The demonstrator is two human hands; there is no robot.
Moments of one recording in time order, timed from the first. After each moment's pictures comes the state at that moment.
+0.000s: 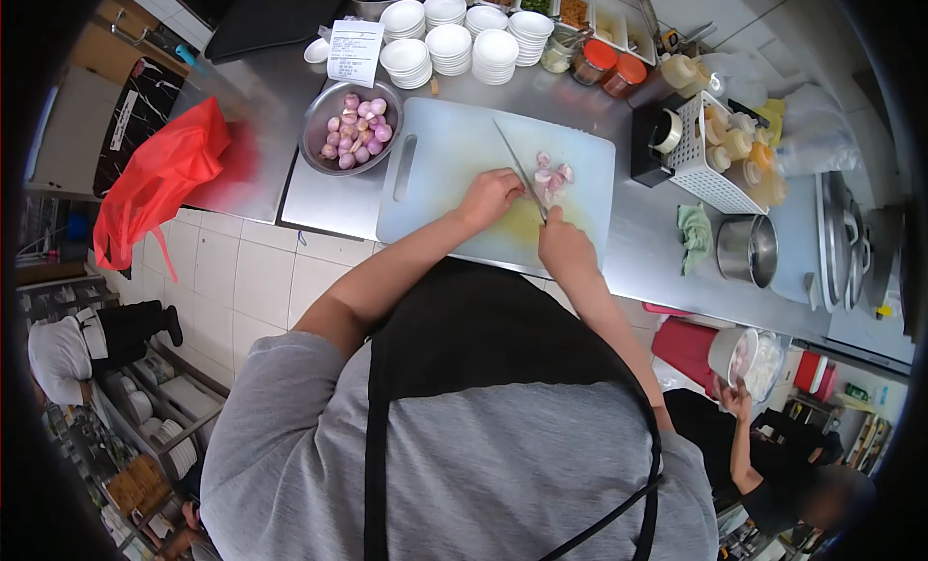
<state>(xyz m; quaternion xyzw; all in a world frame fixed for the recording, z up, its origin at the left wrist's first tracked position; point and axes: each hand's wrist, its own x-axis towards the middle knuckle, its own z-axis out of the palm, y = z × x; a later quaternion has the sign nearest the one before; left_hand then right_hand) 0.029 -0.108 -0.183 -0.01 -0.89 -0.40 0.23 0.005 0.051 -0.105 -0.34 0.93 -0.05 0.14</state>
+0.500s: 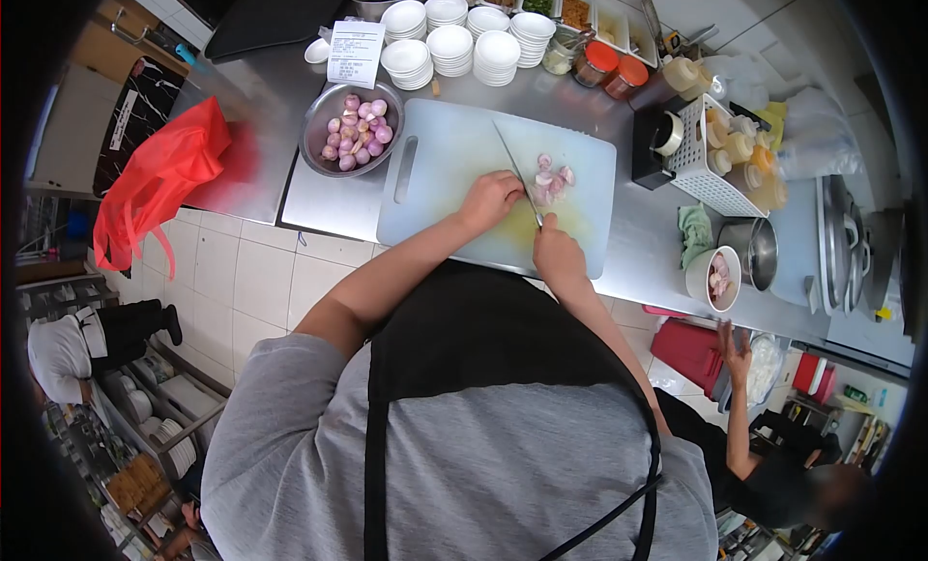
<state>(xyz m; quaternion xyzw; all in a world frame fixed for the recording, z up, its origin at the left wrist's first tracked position) 0.028 -0.109 -0.188 0.00 -0.89 -0.40 0.23 0.007 0.051 -0.124 -0.32 0.93 -0.07 0.15</state>
